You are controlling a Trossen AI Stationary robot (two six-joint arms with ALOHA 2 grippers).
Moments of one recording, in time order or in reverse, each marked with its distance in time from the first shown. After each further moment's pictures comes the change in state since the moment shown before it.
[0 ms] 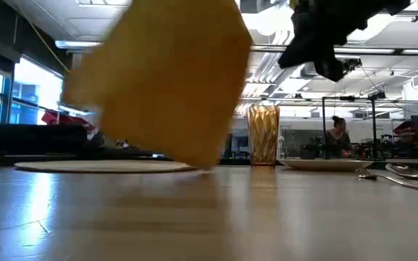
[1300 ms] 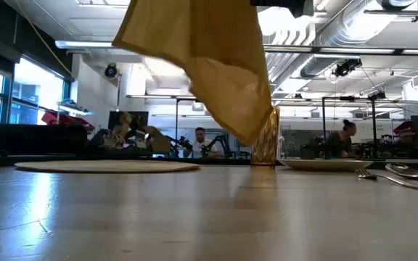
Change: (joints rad) left arm -0.262 0.389 0.284 0.942 -0.820 1.347; right arm 0.064 0.092 0.281 0.011 0.147 -0.402
